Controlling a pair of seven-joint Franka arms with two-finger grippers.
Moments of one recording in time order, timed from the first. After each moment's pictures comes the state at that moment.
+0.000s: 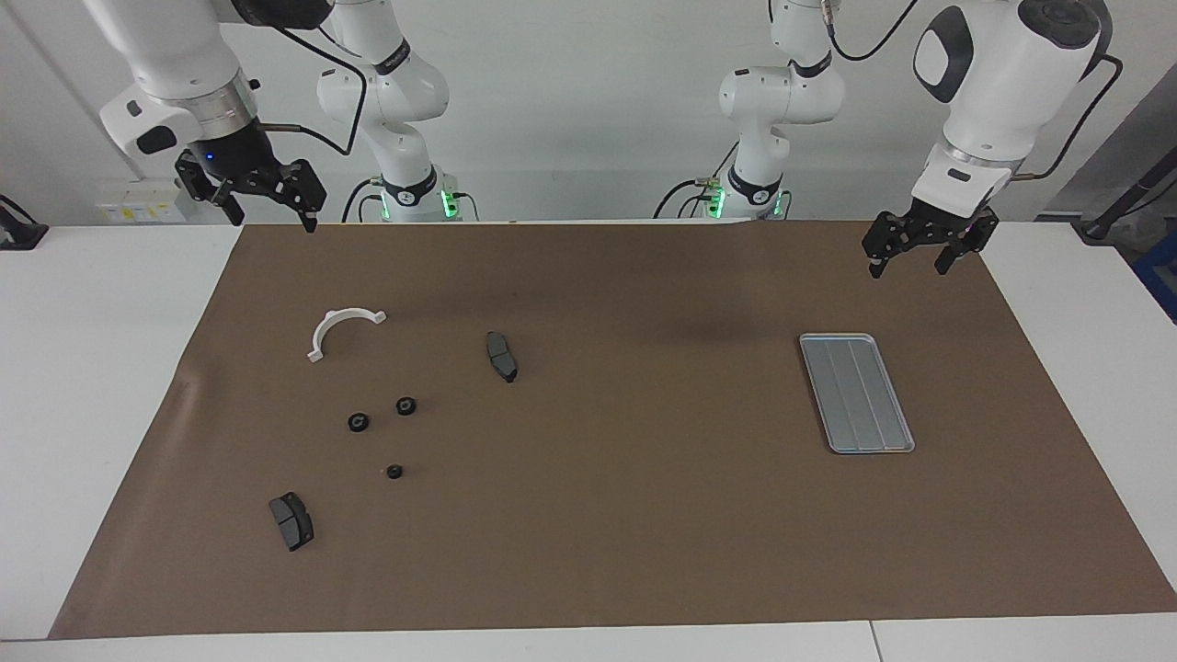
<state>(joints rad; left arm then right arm) -0.12 -0.08 0.06 -1.78 0.05 1.75 -0.01 0.04 -0.06 -0.04 -1.58 -0.06 1.47 0.10</state>
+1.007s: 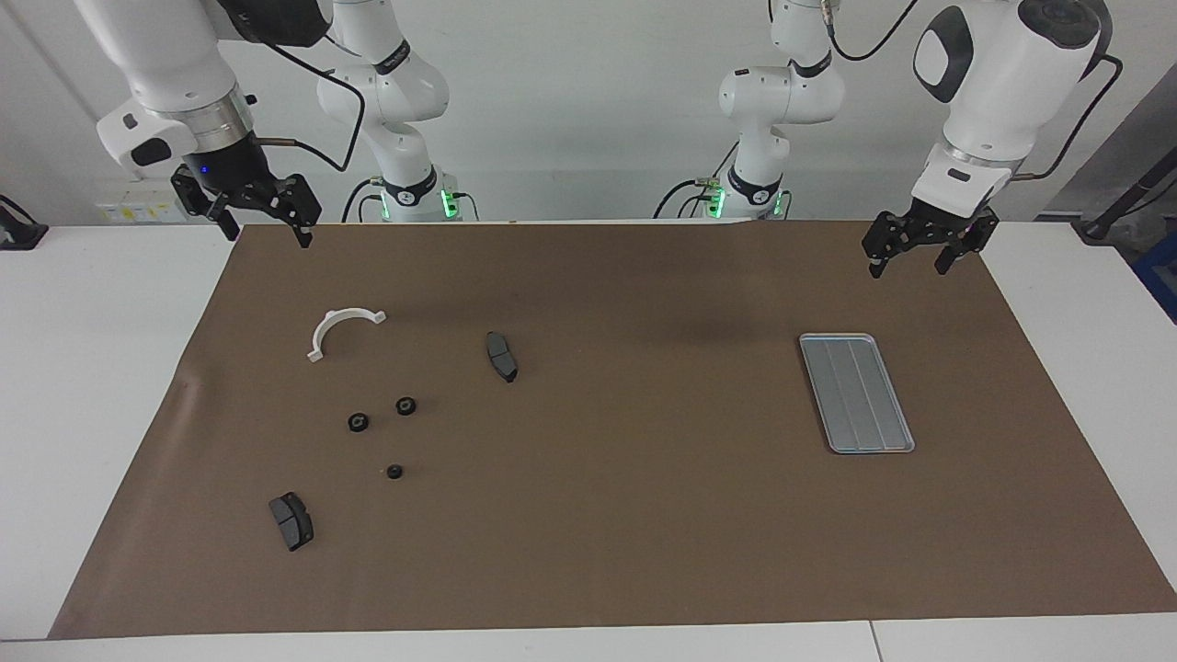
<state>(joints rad) -0.12 -0.08 0.06 -1.78 0.05 1.75 -0.01 0.03 -0.06 -0.05 -1.73 -0.06 1.74 0.08</state>
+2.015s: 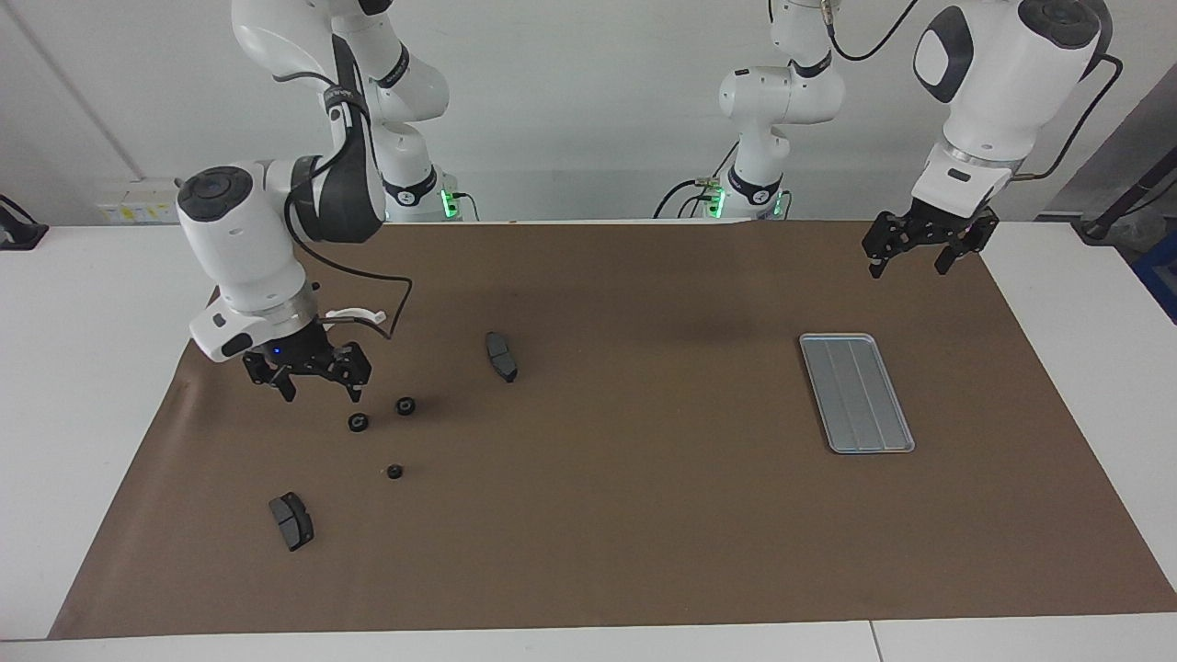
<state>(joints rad) -0.12 -0.08 0.06 -1.78 0.05 1.75 -0.01 0.05 0.26 -0.03 -1.78 -0.01 2.19 0.06</state>
